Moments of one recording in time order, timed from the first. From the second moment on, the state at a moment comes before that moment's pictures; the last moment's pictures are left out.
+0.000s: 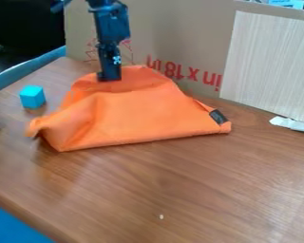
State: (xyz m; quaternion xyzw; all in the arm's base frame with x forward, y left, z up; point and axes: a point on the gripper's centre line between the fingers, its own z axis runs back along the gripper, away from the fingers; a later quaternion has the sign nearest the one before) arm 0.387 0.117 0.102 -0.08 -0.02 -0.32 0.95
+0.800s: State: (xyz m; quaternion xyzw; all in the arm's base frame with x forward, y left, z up) arm 0.319 0.053 0.101 -0.08 0.00 -0.40 0.91
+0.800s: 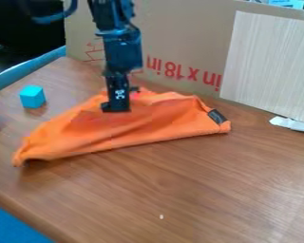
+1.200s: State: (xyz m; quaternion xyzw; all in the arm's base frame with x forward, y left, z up) arm 0.282 0.029 0.091 -0.08 0.01 -0.43 0.90
